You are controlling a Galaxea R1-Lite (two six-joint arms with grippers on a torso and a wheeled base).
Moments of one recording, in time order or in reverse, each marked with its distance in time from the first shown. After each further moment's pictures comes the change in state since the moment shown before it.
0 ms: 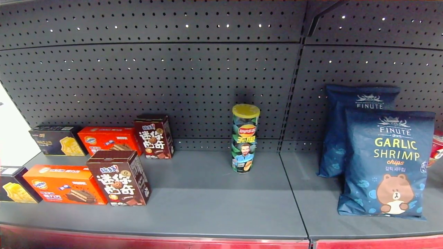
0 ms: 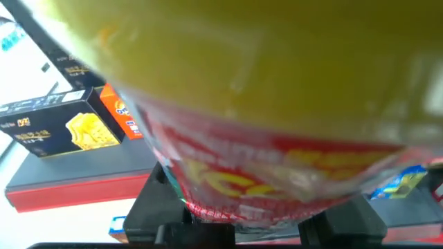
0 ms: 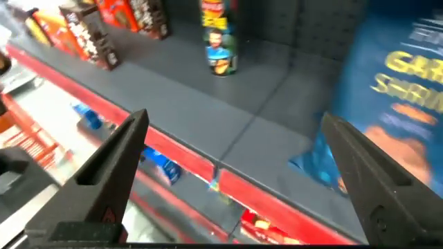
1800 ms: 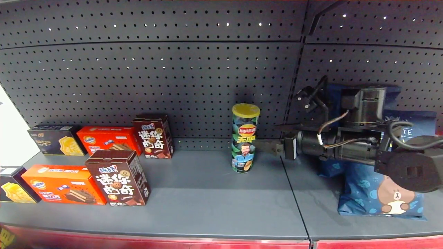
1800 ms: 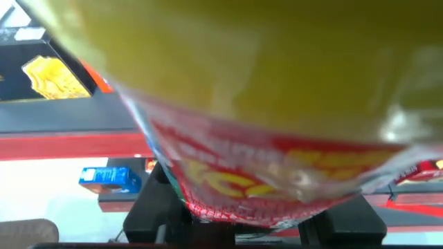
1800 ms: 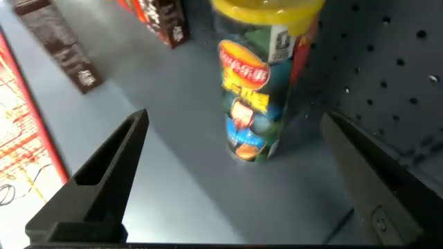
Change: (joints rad) left arm -0.019 0.091 -0.073 0.167 0.022 -0.126; right arm 0.190 1.084 -0.477 -0.536 0.047 -0.087
